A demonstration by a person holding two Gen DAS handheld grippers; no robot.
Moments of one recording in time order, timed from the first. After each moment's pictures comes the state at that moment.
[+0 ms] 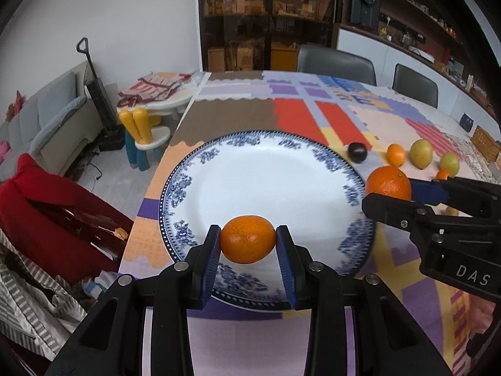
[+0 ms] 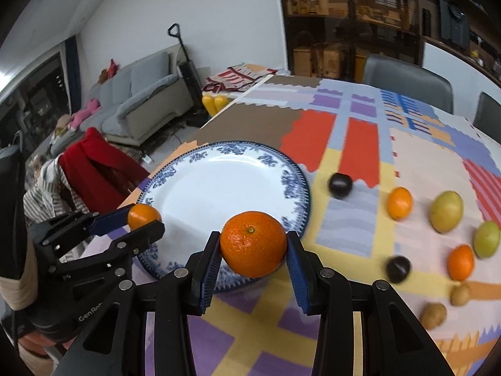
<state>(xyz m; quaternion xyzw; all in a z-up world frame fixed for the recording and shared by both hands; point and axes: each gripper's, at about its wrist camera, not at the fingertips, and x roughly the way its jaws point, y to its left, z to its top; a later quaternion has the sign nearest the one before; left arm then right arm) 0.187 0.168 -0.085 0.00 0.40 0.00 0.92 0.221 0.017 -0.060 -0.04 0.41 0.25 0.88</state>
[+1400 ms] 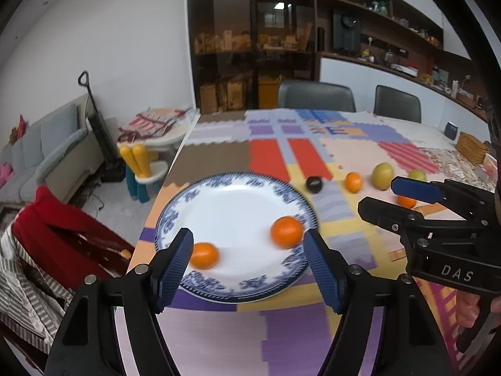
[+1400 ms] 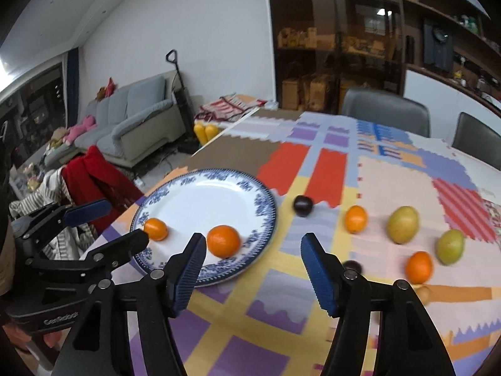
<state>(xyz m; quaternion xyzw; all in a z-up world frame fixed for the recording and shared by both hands) 0.135 0.120 -0.022 0.02 0.33 -0.01 0.95 0.182 -0.031 -0.026 -0.03 0.33 0.23 0.91</state>
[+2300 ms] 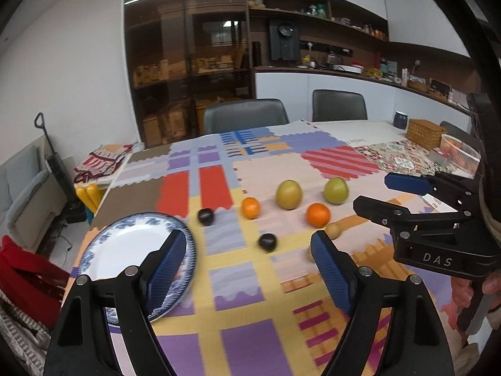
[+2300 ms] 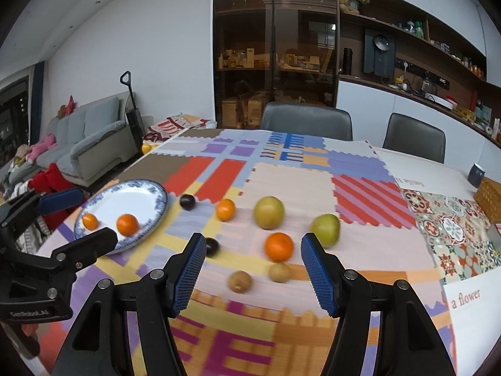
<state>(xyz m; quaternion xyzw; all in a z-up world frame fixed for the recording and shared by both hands) 0.130 -0.021 -0.007 0.07 0.28 -0.11 0.95 0.154 -0.181 -0.010 -0.04 0.29 0.13 0.95</state>
